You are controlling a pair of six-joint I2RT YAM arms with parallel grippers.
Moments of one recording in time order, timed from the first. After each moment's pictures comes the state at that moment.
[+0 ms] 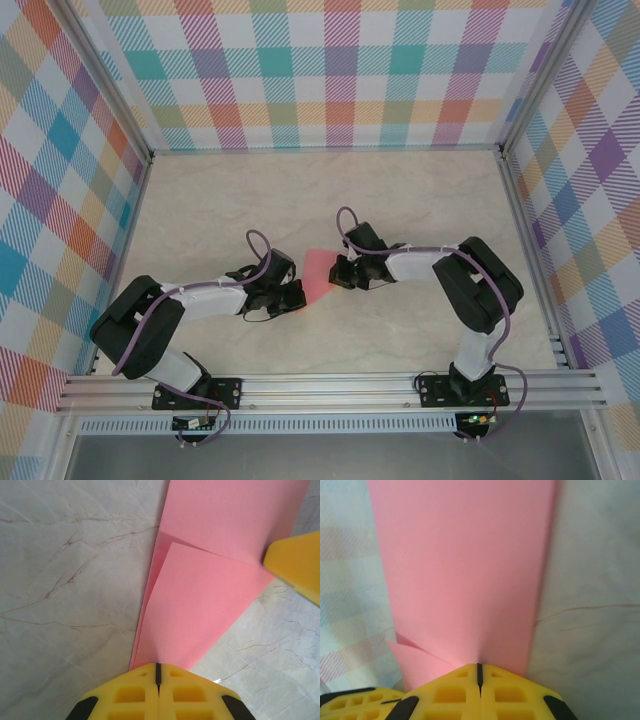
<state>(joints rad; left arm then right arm) -0.68 1.50 0.62 -0.16 0.23 -0.89 0.65 1.81 0.91 -0.10 -0.39 0.85</state>
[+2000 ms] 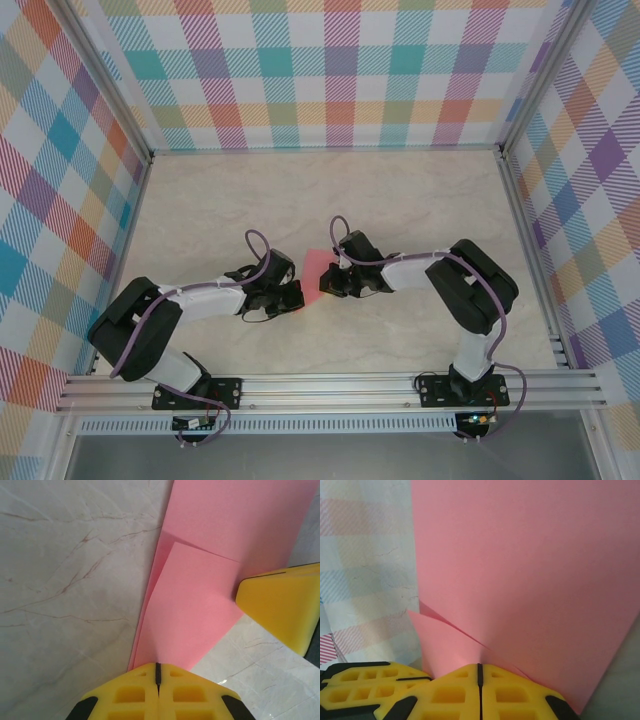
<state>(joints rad) -0.68 1.49 0.62 -0.18 0.21 -0.87 0.73 1.83 0.85 0.06 -0.48 0.90</state>
